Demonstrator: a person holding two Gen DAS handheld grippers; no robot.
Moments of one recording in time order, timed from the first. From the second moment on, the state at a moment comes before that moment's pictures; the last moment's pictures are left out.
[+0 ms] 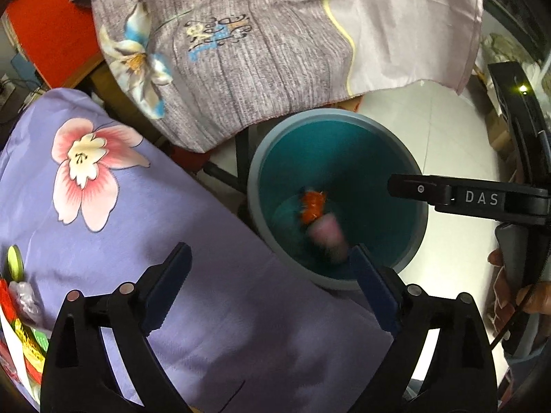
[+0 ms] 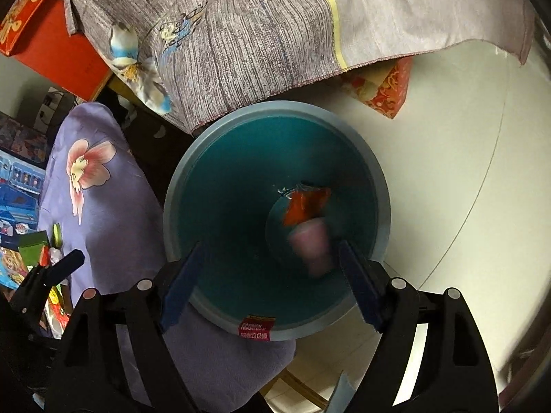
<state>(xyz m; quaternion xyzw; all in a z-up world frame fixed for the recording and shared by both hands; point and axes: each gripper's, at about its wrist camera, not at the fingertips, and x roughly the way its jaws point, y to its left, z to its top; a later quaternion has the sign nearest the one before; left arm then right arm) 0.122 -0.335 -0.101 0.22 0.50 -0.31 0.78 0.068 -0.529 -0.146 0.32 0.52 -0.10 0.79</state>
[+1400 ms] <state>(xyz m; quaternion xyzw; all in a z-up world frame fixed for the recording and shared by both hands) 0.128 0.088 -0.028 0.02 0.45 -0.03 0.89 0.157 -0.155 -0.021 0.01 0.54 0.11 0.83</state>
